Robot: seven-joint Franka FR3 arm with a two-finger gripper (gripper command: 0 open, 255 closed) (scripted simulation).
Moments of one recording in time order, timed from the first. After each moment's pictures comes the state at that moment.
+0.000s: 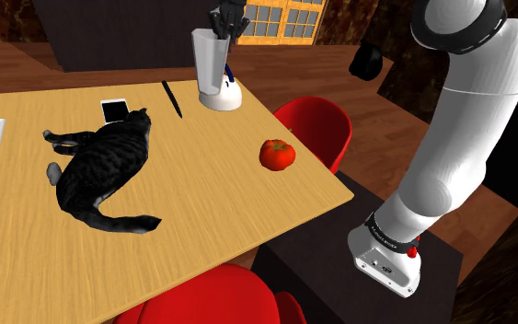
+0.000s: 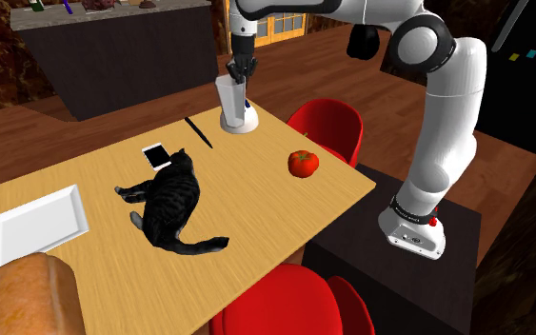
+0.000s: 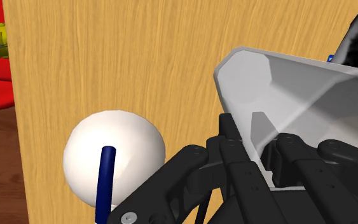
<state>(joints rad) -0.19 0.34 0.37 -1.31 -0.01 1.66 0.23</state>
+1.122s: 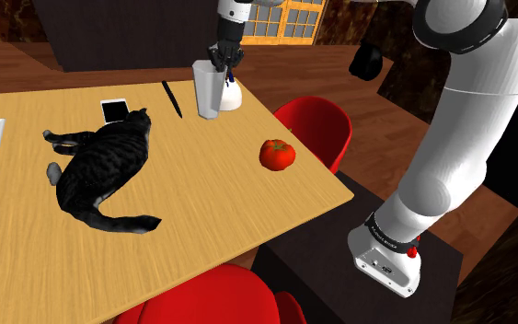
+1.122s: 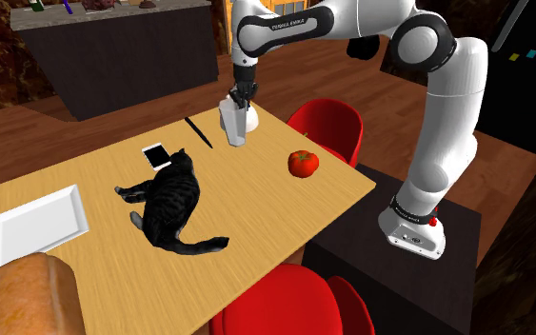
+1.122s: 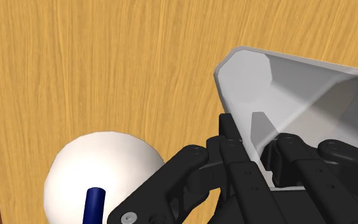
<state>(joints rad) -0.21 0.33 0.37 -1.55 -0.01 1.89 0.21</state>
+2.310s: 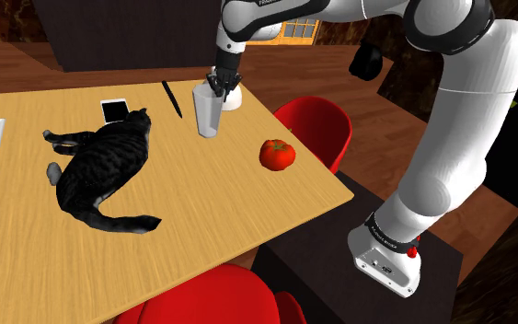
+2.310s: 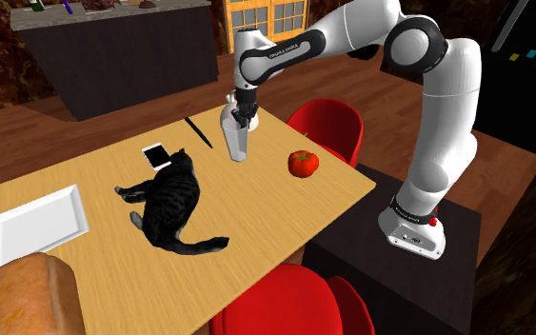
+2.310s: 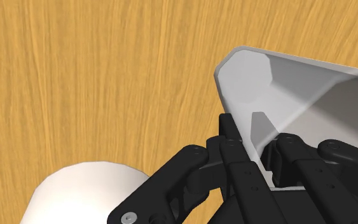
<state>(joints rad) -0.21 0.38 0.36 -1.69 -0.02 2.08 0.21</state>
